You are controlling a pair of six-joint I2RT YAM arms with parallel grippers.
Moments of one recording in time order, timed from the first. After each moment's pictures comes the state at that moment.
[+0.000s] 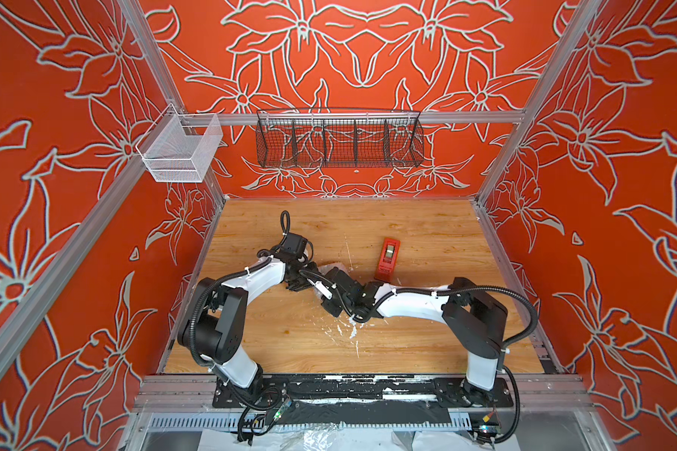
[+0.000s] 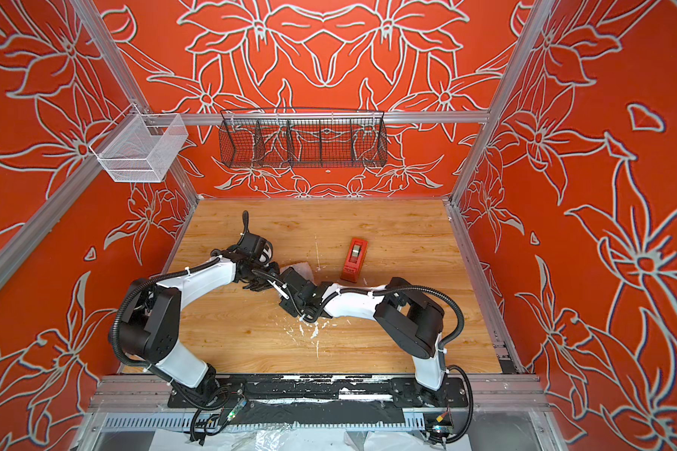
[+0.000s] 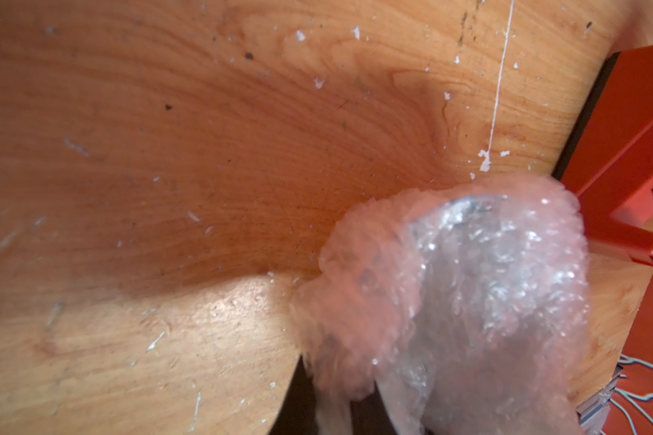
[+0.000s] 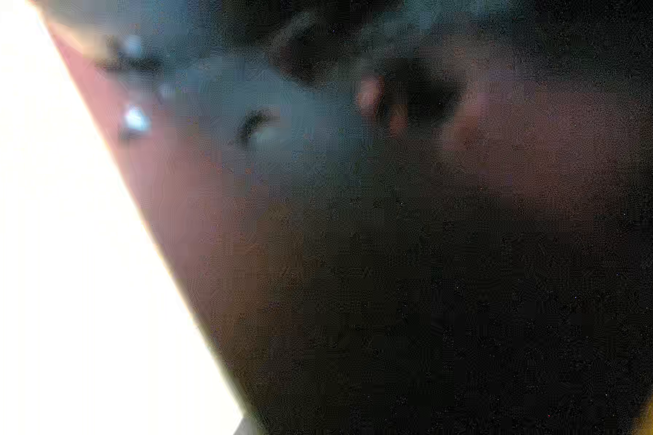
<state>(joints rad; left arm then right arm) -0.27 1.63 0.98 -0.52 0.32 -0.57 1.05 1.89 1.18 -0.13 0.16 -0.01</state>
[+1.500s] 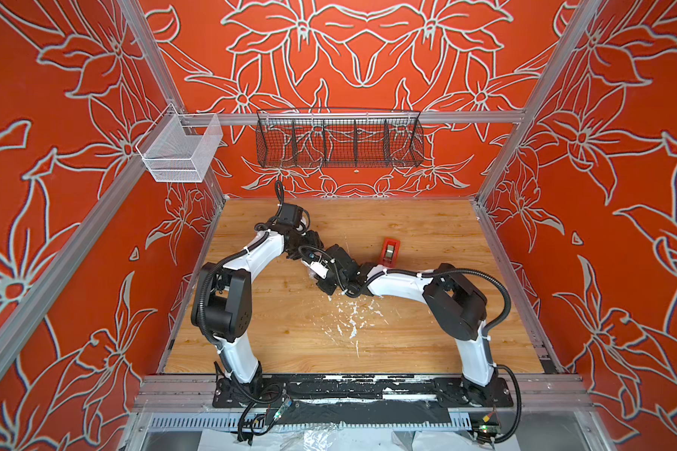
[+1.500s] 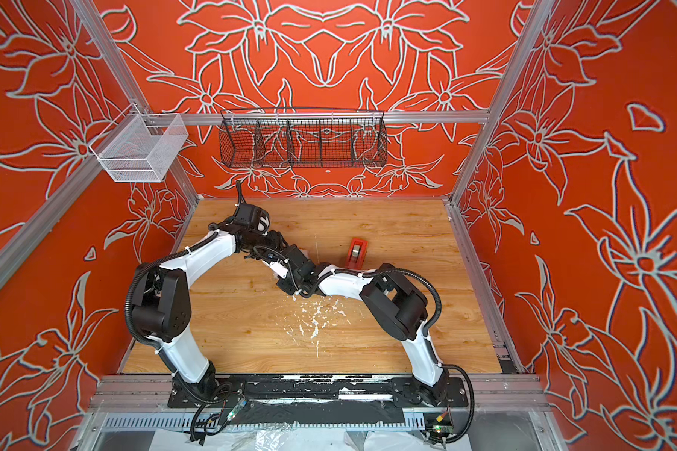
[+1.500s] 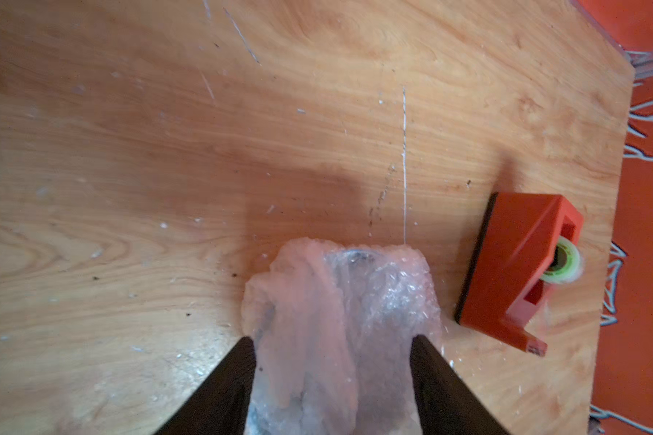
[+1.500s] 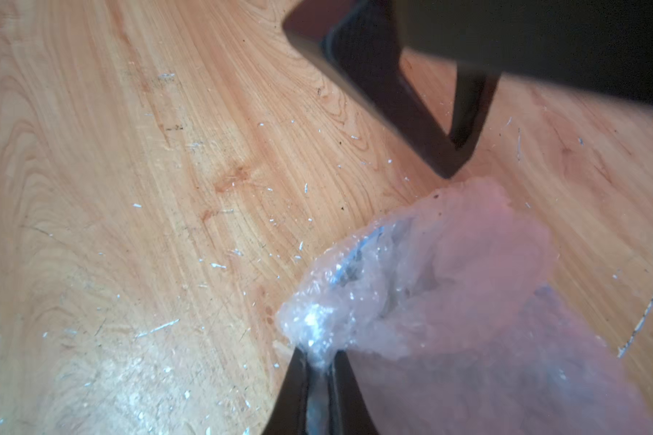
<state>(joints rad) -0.18 1.77 1.35 -0.59 0.26 -0.51 0.90 2.07 1.41 -0.07 -0.03 -0.17</state>
